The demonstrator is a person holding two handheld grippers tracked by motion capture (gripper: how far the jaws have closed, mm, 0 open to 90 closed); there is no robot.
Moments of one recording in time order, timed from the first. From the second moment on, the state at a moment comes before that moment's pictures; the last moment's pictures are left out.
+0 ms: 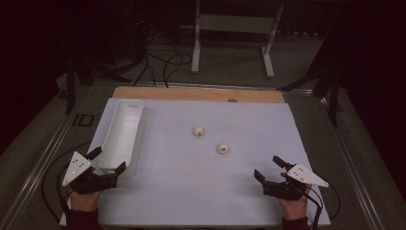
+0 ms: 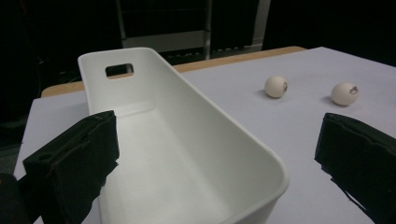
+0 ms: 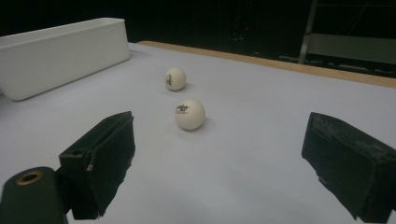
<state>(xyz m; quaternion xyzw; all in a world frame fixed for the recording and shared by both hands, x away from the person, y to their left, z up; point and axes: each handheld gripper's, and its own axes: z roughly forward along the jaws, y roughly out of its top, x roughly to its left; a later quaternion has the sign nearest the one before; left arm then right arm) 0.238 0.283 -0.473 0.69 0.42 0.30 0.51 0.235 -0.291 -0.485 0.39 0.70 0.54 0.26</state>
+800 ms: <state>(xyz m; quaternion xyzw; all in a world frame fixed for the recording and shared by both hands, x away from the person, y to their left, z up) 0.240 0.271 -0.479 0.71 0.41 0.29 0.51 0.238 -0.292 -0.484 0.39 0.70 0.54 0.26</state>
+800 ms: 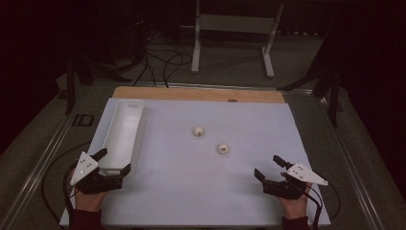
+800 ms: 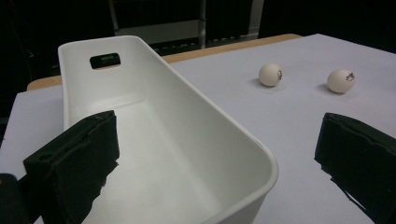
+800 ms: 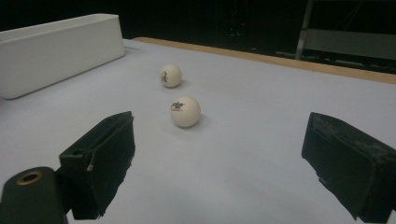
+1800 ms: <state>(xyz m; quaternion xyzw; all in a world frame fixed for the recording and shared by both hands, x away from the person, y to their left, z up) 0.240 0.273 -0.486 0.68 0.42 0.31 0.51 0.253 -0.277 -0.460 0.40 0.73 0.52 0.22</state>
